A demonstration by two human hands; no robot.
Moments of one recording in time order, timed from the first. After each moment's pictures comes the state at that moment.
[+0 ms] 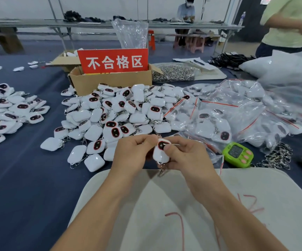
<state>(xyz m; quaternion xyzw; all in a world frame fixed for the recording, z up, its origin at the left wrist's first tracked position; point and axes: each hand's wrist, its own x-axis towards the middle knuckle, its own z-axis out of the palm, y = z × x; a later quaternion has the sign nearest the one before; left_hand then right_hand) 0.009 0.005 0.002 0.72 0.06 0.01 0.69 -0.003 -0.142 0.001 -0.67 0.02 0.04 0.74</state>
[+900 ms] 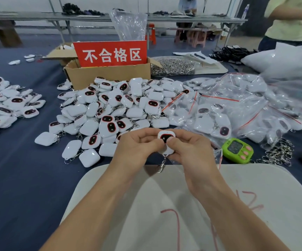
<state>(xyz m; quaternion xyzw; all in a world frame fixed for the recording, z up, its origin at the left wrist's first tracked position) 0.004 -0.001 0.003 0.68 0.01 -0.03 0.73 -0.003 -0.144 0.005 -0.66 0.05 -0.01 0.75</state>
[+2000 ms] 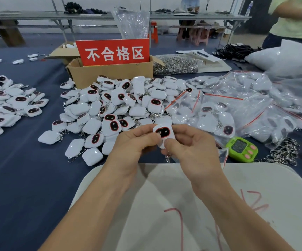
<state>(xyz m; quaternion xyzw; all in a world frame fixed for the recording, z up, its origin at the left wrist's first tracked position) 0.005 0.005 0.005 0.59 0.03 -0.06 0.81 -0.009 -0.140 0.010 -0.69 -0.01 -0.06 0.72</state>
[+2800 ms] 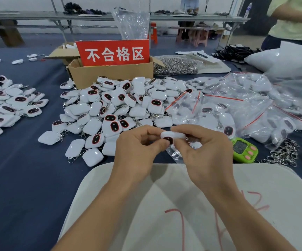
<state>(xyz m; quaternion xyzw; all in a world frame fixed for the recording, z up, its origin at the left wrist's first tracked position) -0.001 -0.002 0.001 0.77 -0.03 0.11 0.62 -0.013 -0.152 0.013 -0.80 -0.07 -0.23 0.55</state>
